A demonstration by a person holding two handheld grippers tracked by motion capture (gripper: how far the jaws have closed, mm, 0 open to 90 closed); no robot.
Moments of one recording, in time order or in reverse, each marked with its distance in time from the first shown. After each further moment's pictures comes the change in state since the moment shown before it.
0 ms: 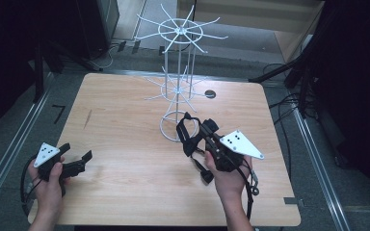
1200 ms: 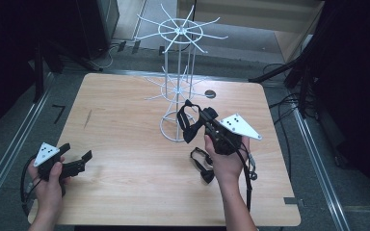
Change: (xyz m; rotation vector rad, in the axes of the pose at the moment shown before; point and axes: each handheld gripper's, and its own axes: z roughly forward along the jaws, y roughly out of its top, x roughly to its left) left arm 0.001 0.000 0.001 0.004 -0.002 -0.013; right arm -0.017 0.014 0.032 0.019 -0.017 0.051
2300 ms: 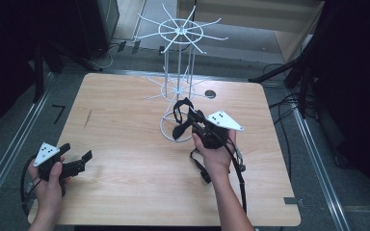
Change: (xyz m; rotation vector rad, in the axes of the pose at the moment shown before) left arm 0.000 0.000 0.000 0.003 -0.002 0.000; right arm 0.000 -0.024 0.041 0.080 0.023 0.001
